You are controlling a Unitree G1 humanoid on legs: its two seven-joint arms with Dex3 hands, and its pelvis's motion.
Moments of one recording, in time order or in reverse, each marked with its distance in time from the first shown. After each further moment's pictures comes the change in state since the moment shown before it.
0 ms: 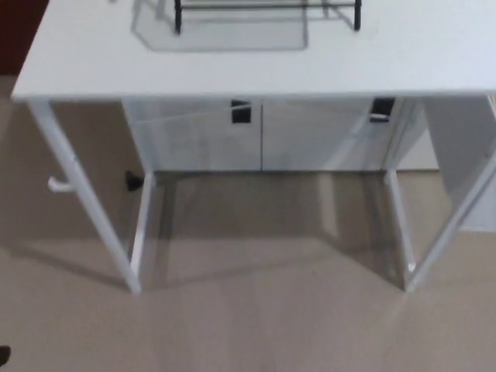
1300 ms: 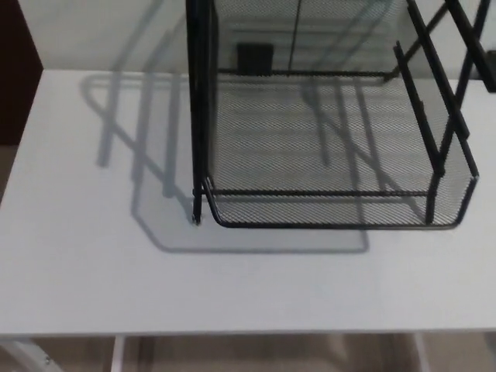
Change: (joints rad) left_arm 0.091 0.177 -0.257 -0.223 0.014 0.252 -0.200; right_arm 0.058 0.022 0.015 -0.032 -0.008 -0.041 -0.012
